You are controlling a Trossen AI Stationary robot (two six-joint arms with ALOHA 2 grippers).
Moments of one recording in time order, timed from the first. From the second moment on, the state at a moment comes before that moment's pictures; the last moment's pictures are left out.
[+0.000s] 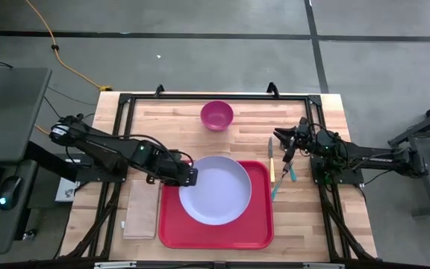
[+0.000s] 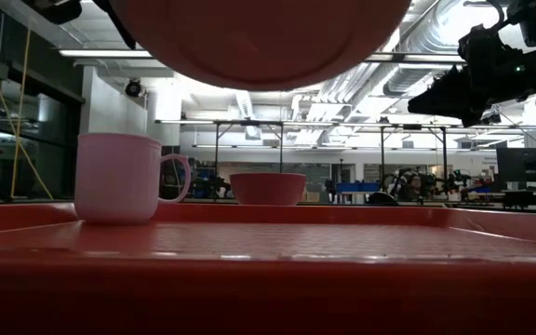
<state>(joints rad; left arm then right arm) -0.32 1.45 1.33 -1.02 -0.04 -1.75 -0.20 0.36 0.13 0.11 0.29 0.16</state>
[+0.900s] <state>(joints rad) -0.42 1.60 1.33 -0.97 -0.09 -1.84 -0.20 0.36 0.13 0.09 0.34 0.16</state>
